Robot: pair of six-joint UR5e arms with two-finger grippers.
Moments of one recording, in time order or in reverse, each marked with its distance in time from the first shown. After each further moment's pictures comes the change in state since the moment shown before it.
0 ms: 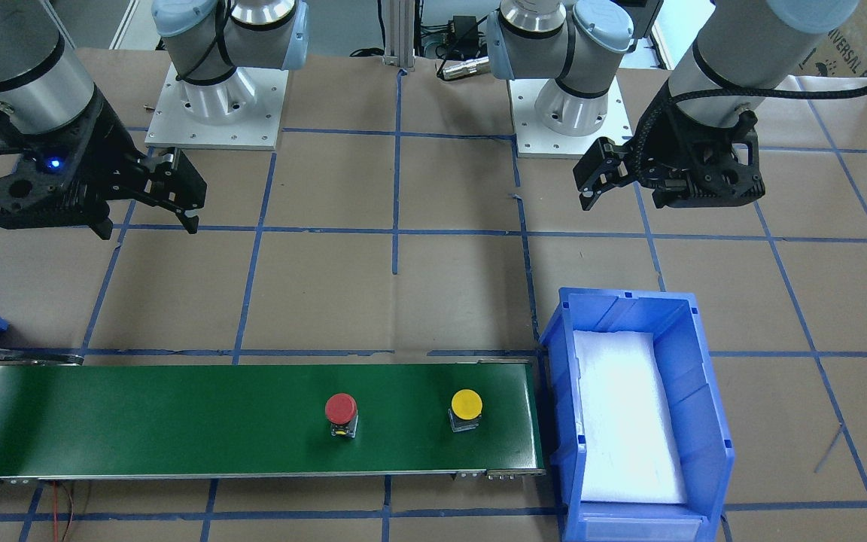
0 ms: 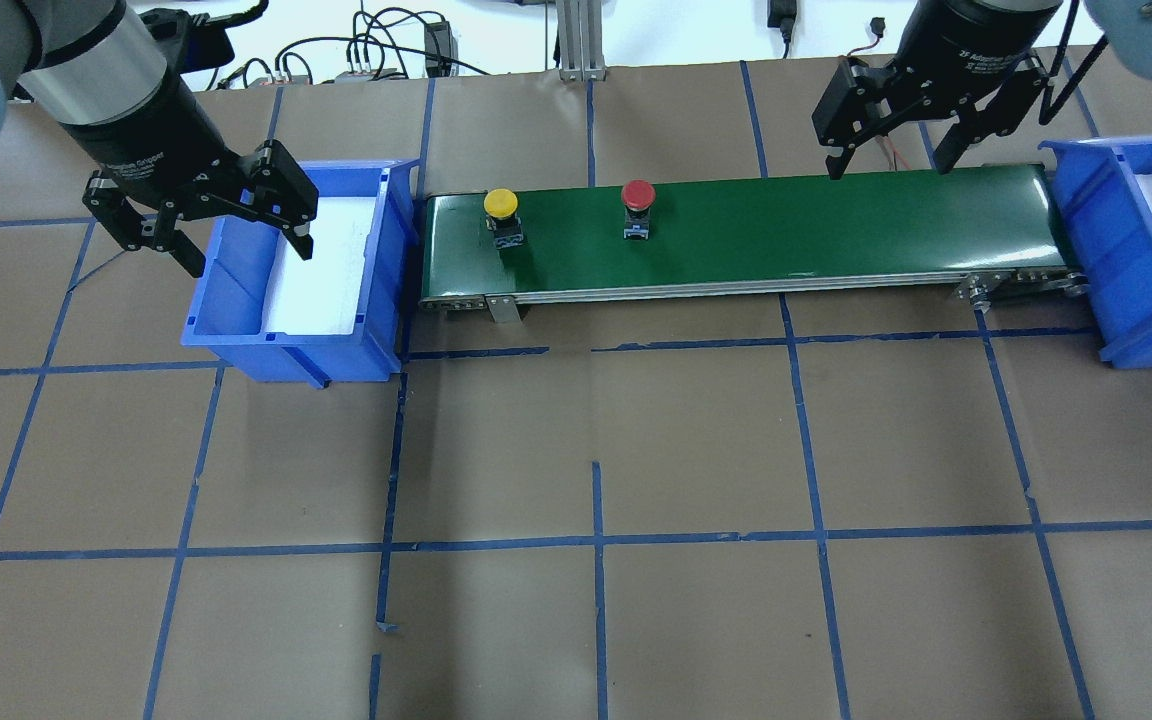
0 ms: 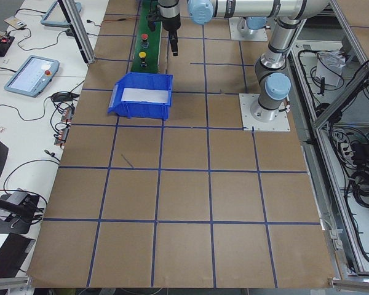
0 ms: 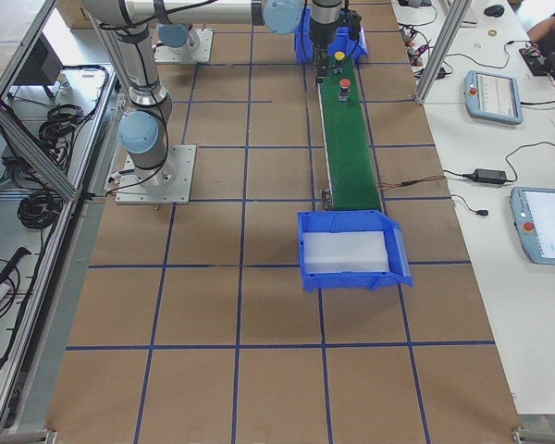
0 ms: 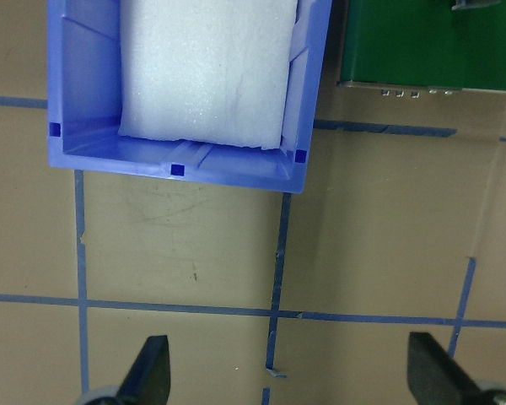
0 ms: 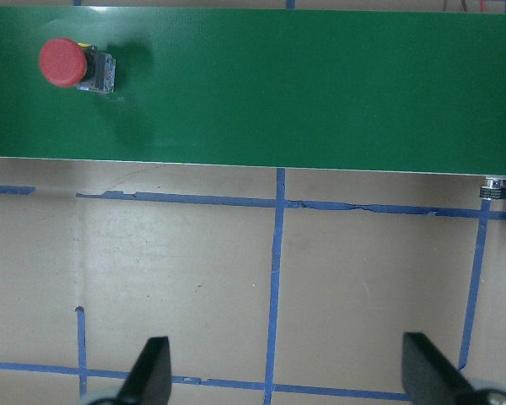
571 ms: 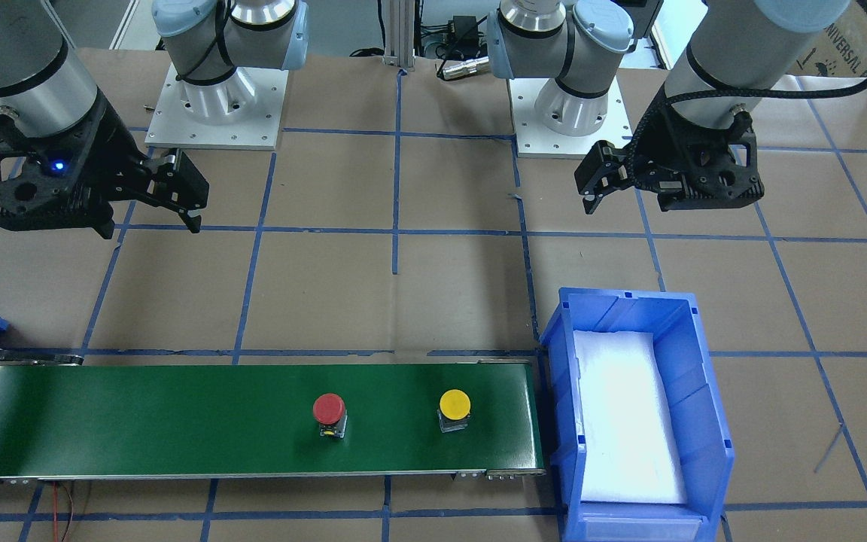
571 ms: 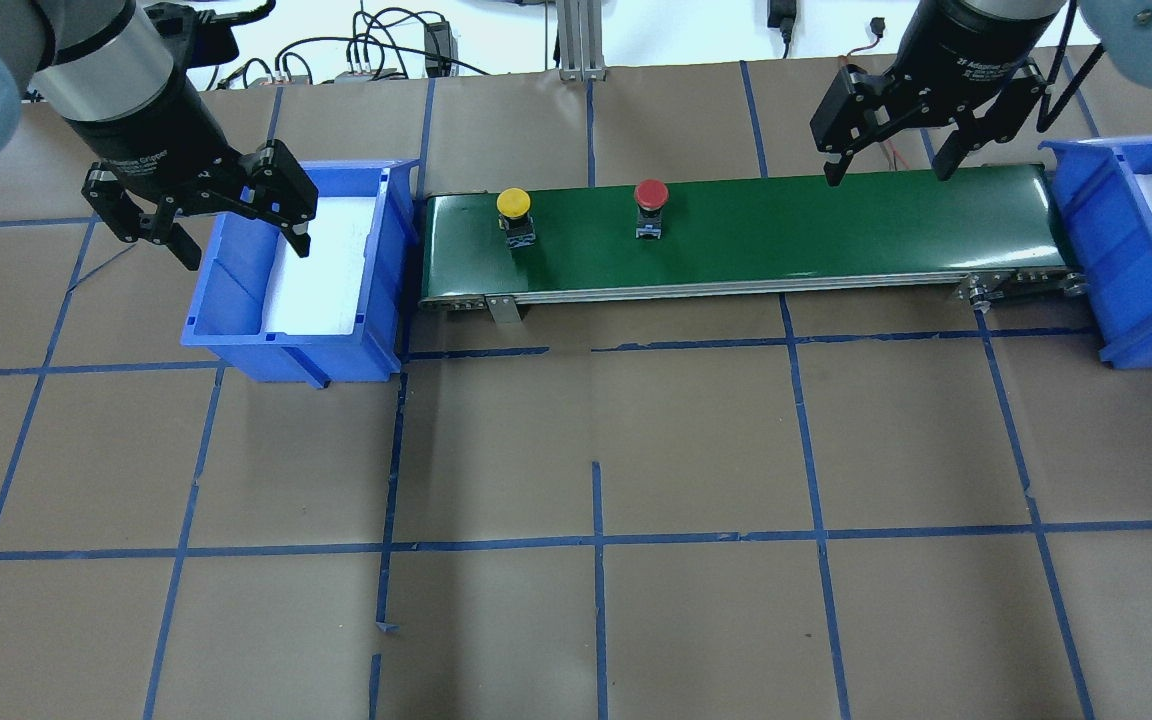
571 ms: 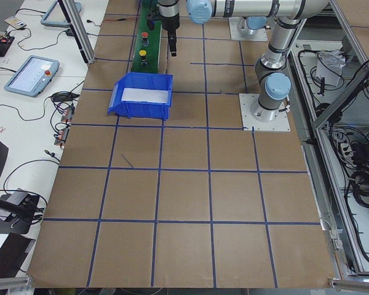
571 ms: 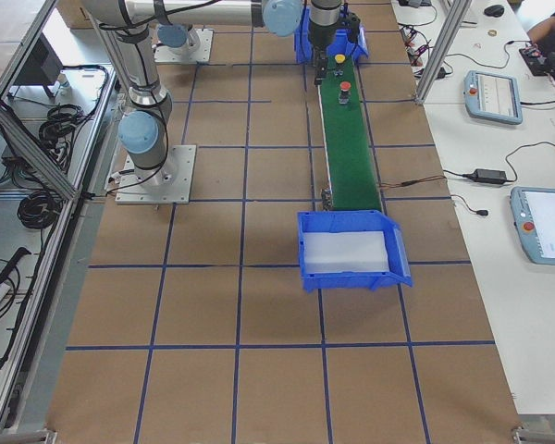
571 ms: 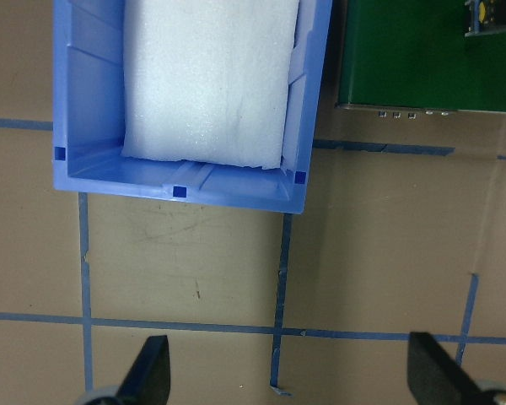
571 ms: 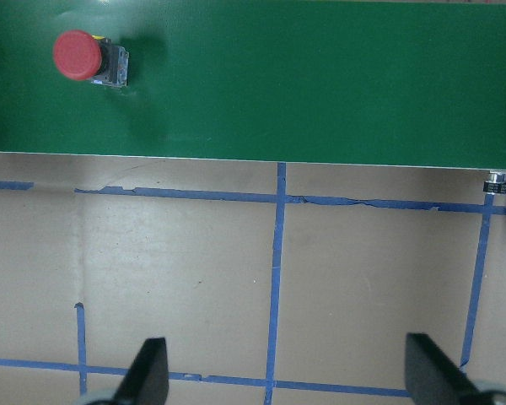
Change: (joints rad) left arm -0.018 -0.006 0.006 0.013 0.050 0.009; right arm 0.000 -0.001 0.008 0.001 0.000 0.001
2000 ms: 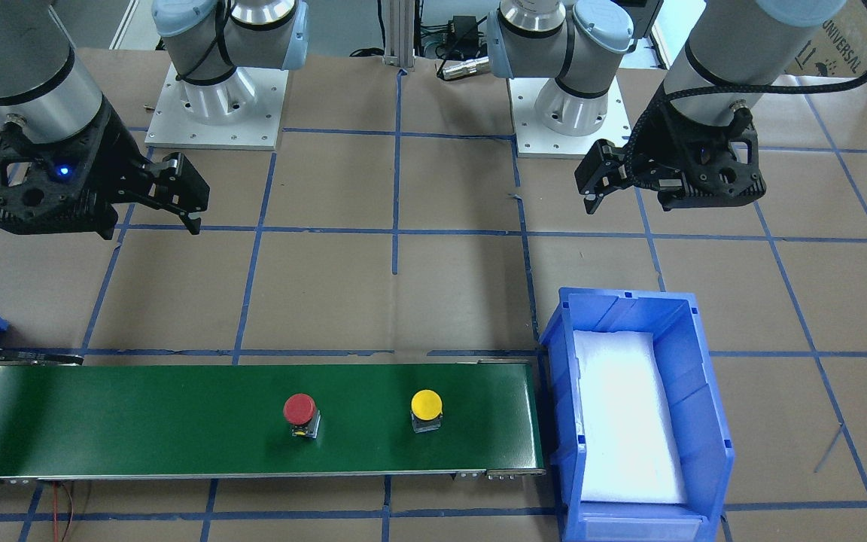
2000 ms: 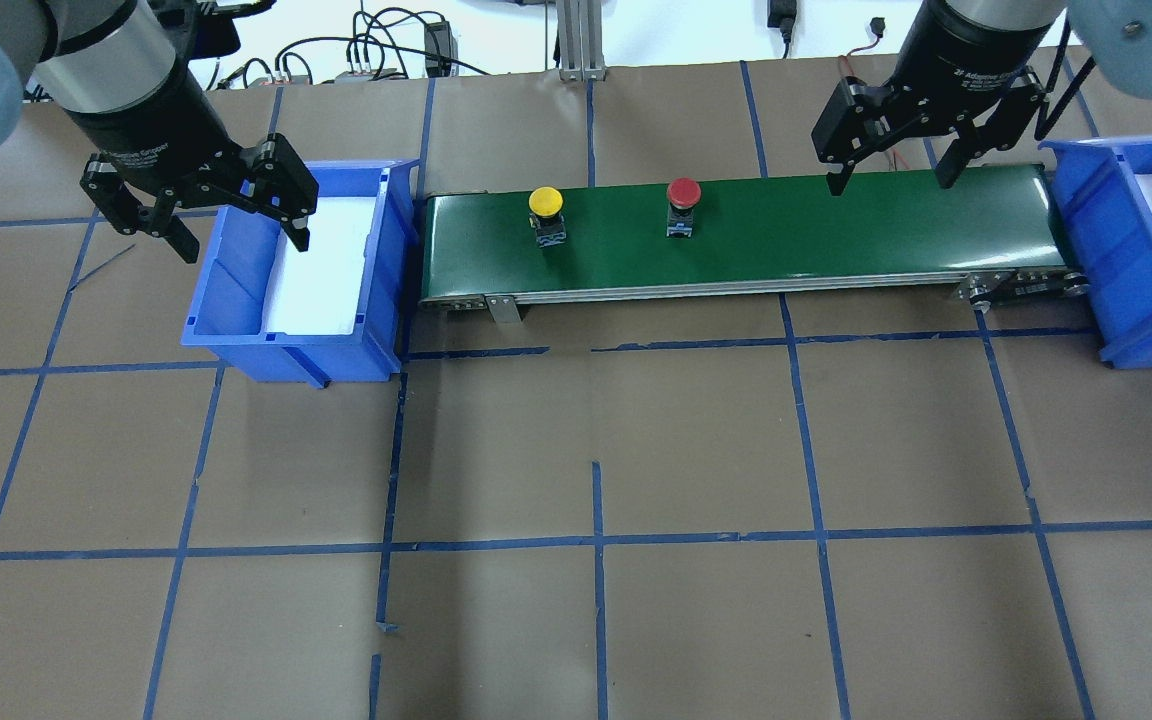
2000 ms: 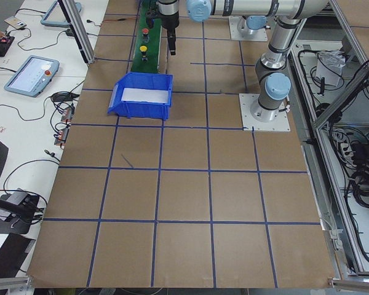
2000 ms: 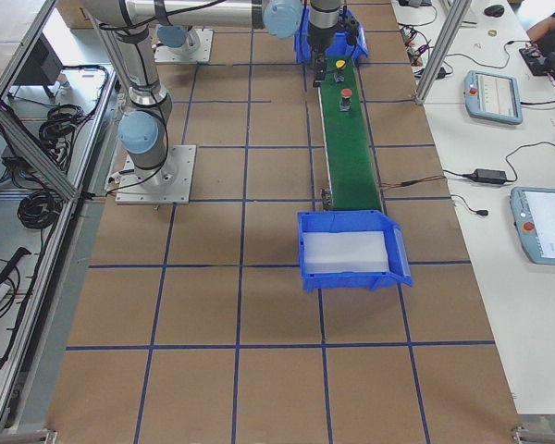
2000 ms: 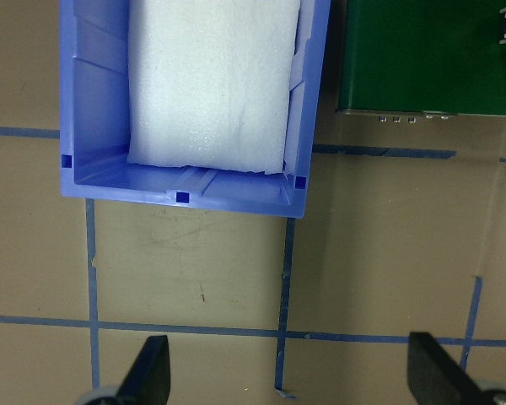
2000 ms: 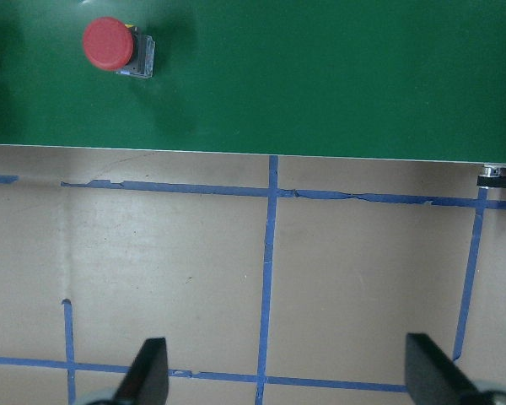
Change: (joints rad) left arm -0.005 -0.003 0.011 0.000 0.010 -0.005; right arm 0.003 0.002 0.014 -0.002 -0.020 -0.003
